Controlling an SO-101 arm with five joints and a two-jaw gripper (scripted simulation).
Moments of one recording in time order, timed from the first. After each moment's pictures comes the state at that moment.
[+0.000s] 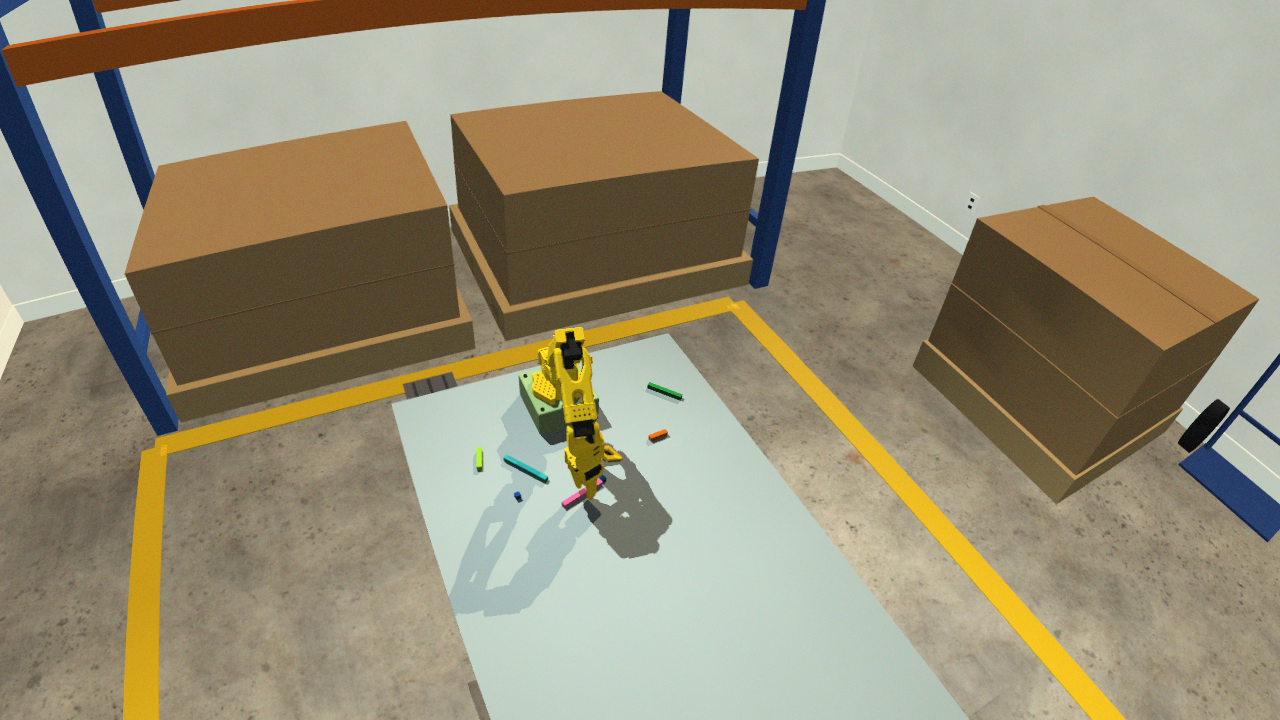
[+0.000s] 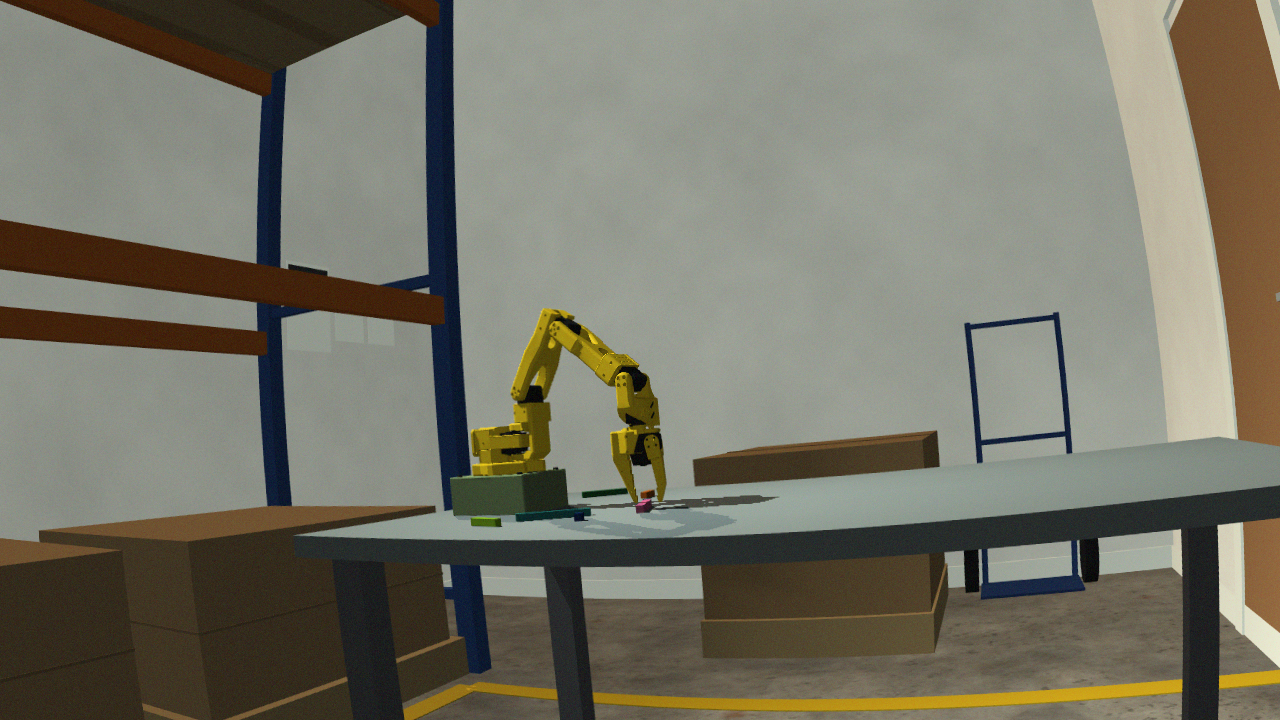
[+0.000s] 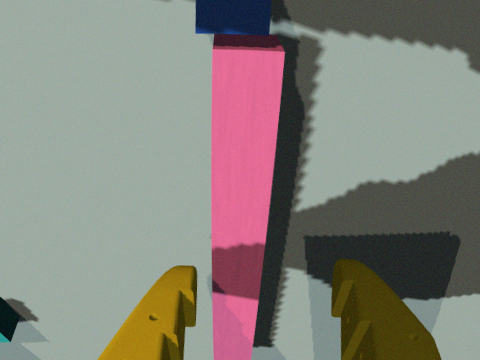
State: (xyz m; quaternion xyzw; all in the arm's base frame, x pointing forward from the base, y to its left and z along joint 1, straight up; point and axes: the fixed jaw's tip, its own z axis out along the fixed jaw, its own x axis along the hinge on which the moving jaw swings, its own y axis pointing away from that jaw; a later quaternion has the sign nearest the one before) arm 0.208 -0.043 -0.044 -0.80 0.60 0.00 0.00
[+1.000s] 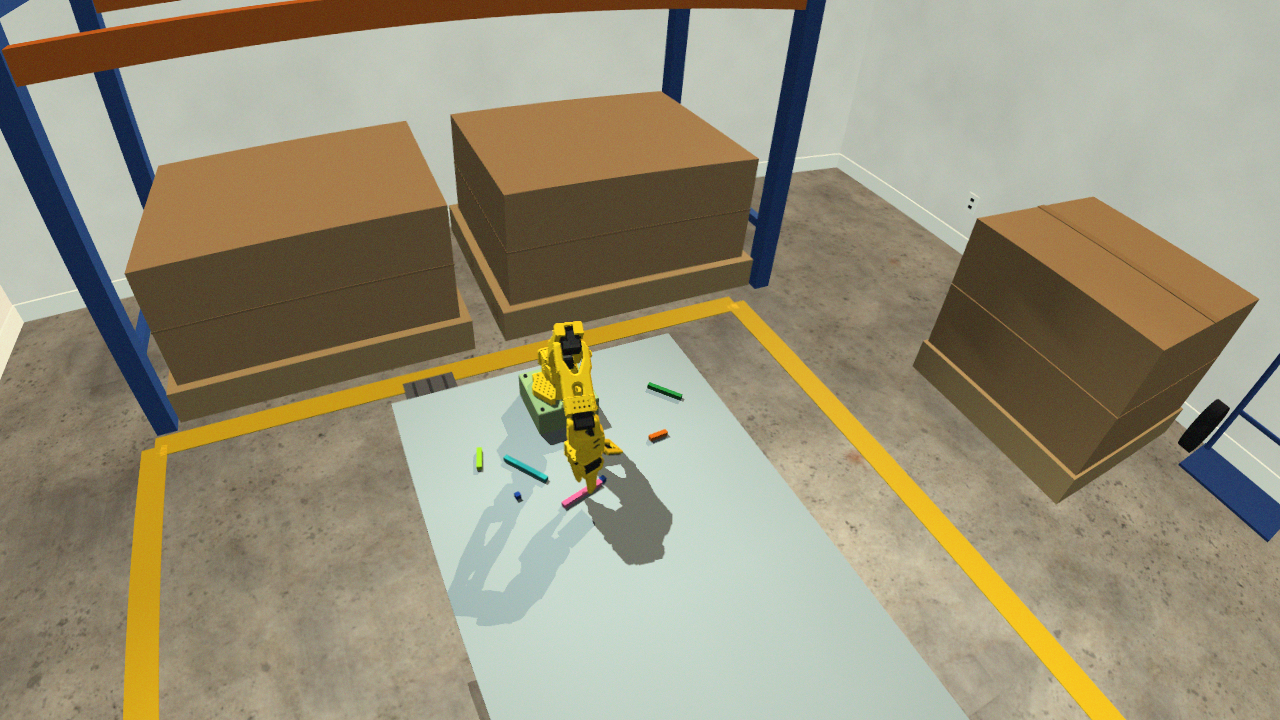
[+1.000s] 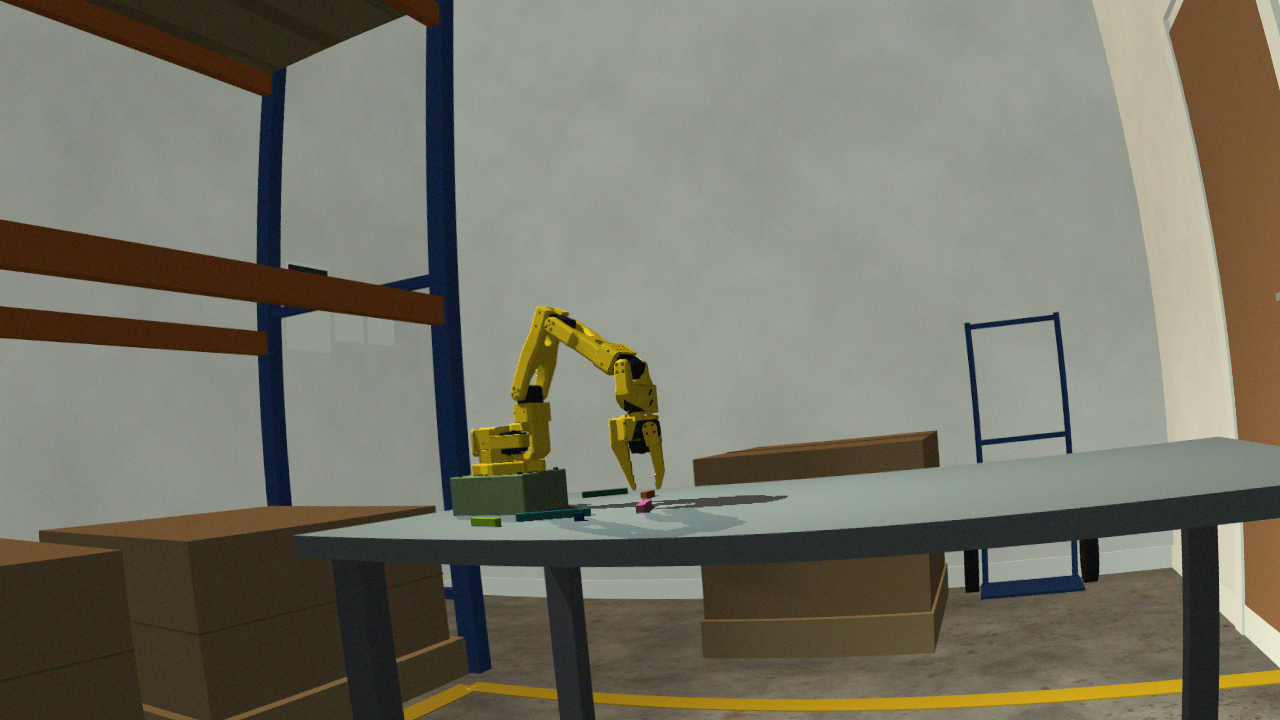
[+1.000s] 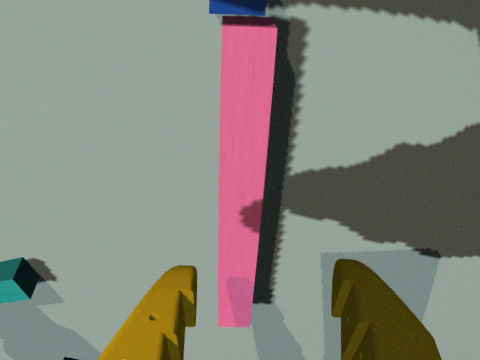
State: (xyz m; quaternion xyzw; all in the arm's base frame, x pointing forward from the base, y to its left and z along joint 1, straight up) arm 0.207 -0.043 -0.026 -0.80 0.60 0.00 0.00
